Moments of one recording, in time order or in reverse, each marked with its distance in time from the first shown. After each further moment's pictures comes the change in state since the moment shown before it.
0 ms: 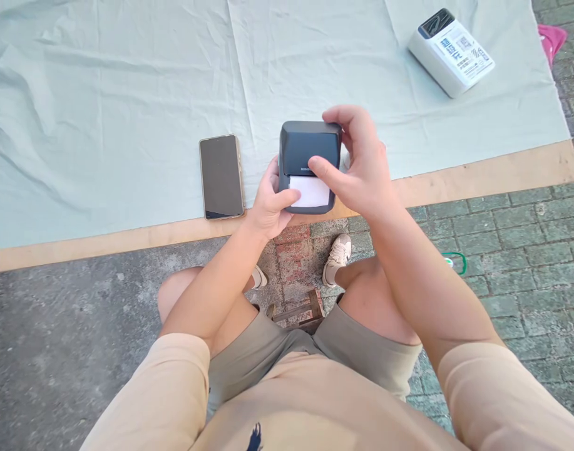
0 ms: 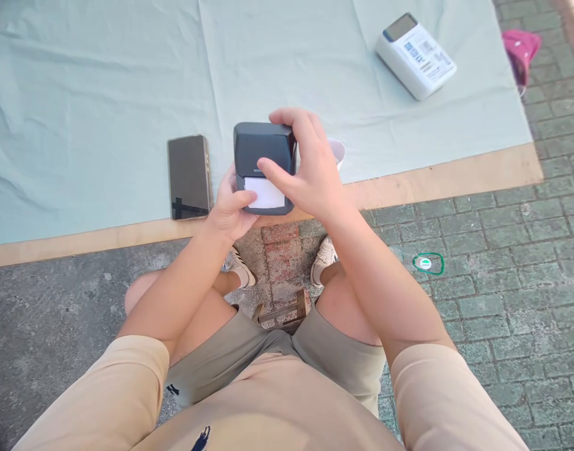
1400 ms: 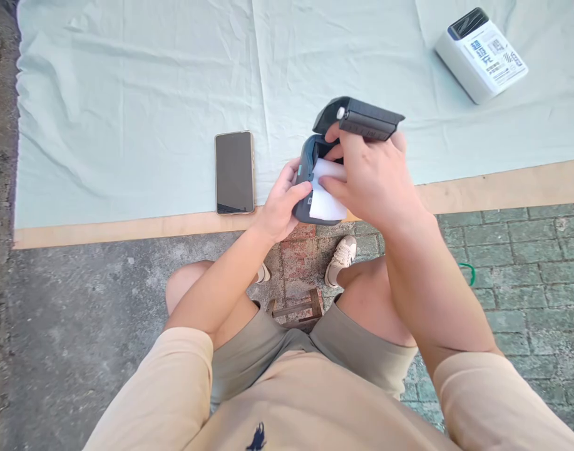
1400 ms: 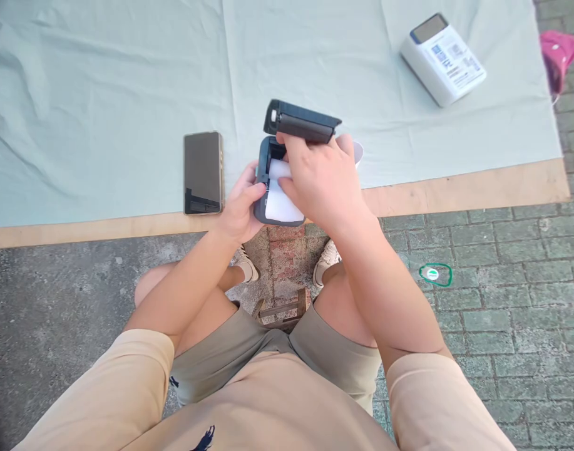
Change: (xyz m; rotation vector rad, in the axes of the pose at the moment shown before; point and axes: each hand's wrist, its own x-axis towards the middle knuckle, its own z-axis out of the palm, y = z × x) left_hand -0.008 -0.002 -0.002 -0.029 0.018 -0.082; right_hand 0.009 -0.043 -0.019 -0.461 -0.301 0.054
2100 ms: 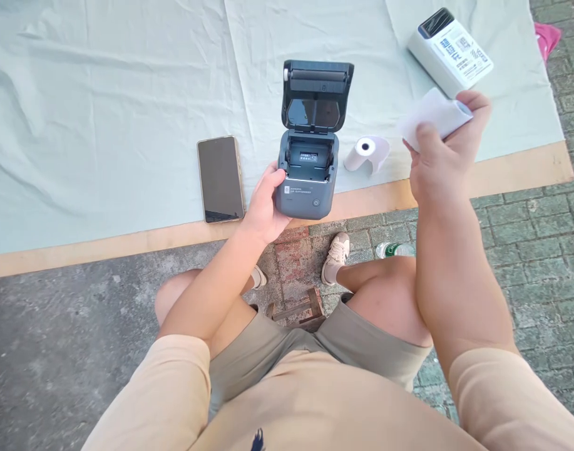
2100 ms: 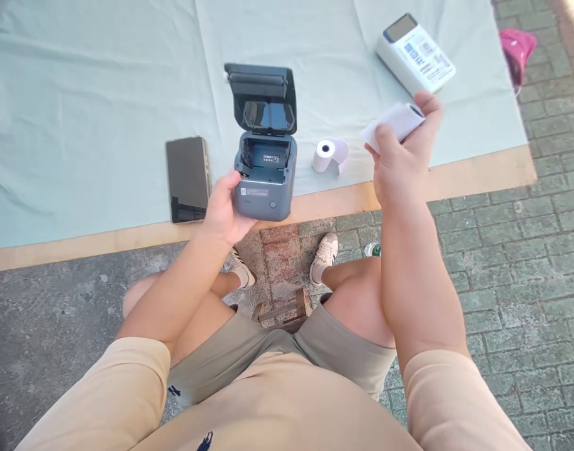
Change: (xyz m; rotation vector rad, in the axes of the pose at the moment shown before) left_hand 0.005 0.012 0.002 -0.162 0.119 -0.108; right_hand -0.017 0.149 0.028 0.755 0.659 0.445
